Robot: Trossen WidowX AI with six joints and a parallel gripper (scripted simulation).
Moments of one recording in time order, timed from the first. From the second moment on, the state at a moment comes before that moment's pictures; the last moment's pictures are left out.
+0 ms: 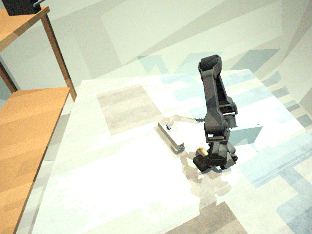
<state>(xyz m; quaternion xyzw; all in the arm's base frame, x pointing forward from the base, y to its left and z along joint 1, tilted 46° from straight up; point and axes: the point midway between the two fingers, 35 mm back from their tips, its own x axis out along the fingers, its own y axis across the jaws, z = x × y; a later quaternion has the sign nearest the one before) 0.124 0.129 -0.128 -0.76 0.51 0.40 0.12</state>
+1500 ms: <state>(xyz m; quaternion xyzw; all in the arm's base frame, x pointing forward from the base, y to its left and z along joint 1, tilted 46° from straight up) 0.114 0.227 -0.121 -0.79 0.43 0.38 0.22</state>
